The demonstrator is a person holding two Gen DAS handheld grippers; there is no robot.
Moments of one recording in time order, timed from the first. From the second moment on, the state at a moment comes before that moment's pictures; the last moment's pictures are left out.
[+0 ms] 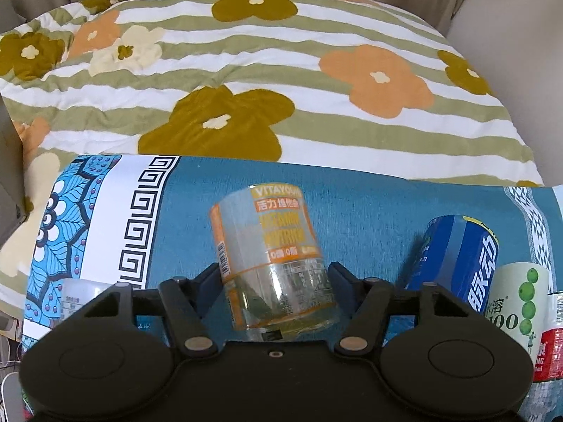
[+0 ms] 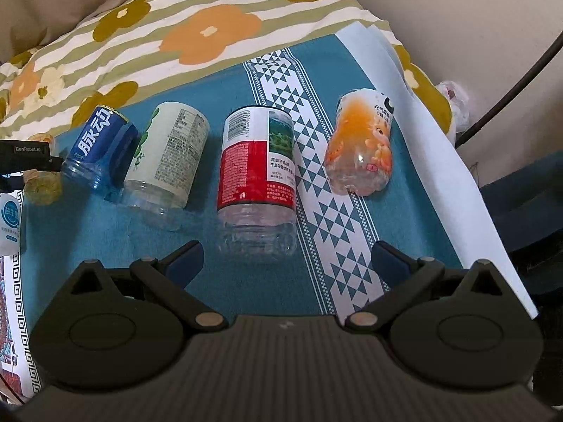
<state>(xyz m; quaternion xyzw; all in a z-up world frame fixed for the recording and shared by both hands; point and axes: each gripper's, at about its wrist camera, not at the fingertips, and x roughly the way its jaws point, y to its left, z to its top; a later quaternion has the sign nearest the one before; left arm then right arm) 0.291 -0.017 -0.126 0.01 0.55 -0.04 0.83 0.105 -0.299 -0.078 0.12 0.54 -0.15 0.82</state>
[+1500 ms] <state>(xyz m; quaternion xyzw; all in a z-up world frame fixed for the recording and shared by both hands) 0.084 -0.127 -0.129 0.04 0.55 -0.11 0.83 0.019 -0.343 -0.088 0.05 0.50 0.03 0.86</state>
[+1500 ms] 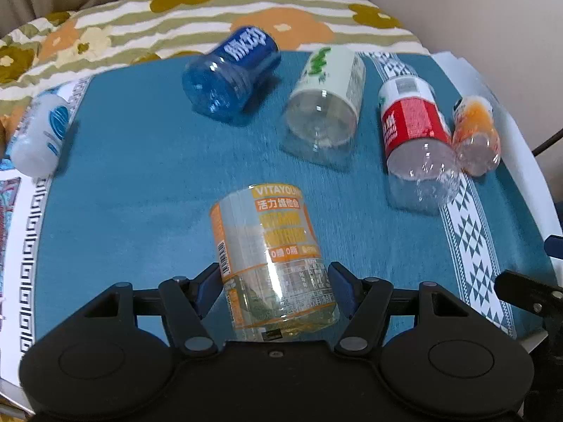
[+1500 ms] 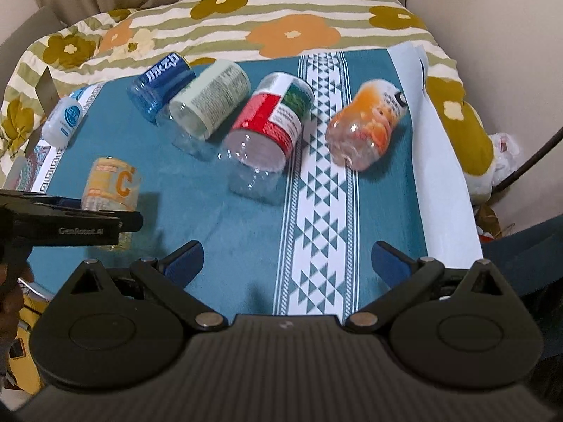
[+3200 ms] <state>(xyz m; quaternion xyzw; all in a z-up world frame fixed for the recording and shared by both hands) 0.012 0.029 -0.066 -0.02 0.51 -0.05 0.86 0.144 -0.197 -0.079 0.03 0.61 0.13 0.78</state>
